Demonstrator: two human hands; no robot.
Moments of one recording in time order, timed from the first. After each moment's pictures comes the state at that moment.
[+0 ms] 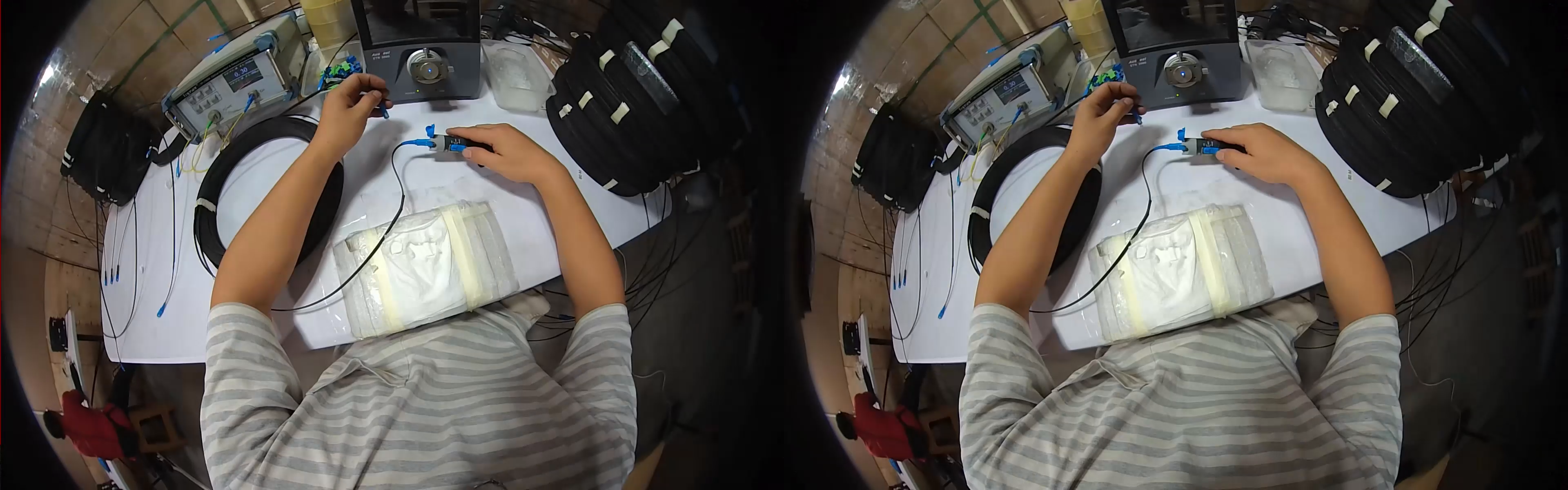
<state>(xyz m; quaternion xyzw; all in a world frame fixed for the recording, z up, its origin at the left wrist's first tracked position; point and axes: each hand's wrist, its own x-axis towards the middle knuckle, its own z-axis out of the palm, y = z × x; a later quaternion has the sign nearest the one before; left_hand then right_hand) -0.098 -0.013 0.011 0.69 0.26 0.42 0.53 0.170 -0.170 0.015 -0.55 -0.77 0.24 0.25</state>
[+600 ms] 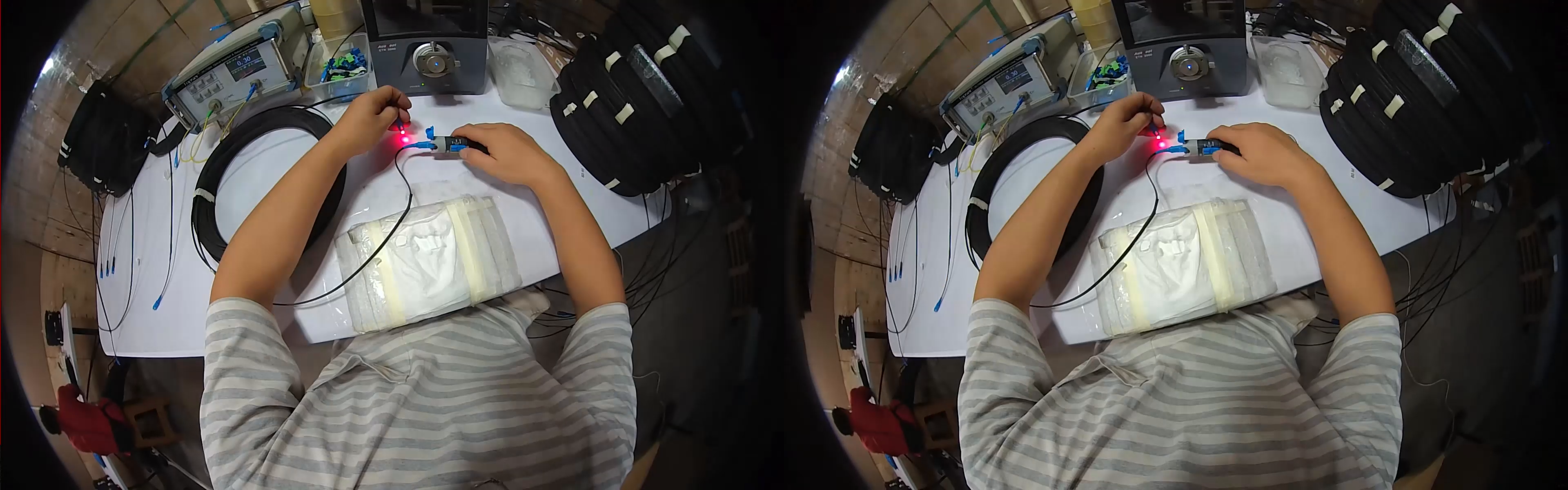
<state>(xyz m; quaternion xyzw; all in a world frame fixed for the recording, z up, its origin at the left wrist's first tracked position) -0.092 -0.018 -0.006 0.77 0.27 0.28 0.50 0.155 -0.172 0.013 -0.57 -0.79 0.11 0.19</state>
